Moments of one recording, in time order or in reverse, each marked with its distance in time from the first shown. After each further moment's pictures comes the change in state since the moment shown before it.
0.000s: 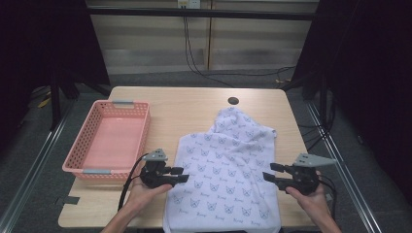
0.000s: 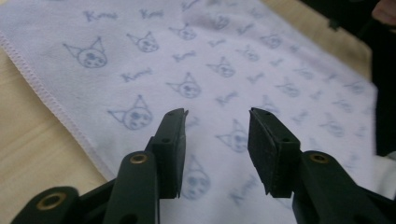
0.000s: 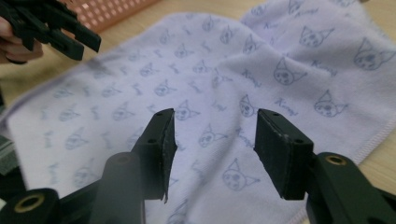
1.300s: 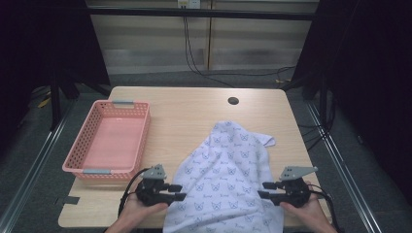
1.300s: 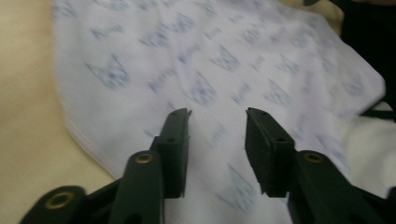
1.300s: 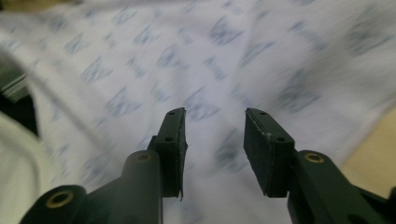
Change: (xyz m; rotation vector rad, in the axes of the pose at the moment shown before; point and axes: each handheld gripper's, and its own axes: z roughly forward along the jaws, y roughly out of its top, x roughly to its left) left arm -0.027 -0.019 -0.014 0.048 -0.041 0.036; right arm 0.016 -0.022 0.013 0.206 0.053 -0.073
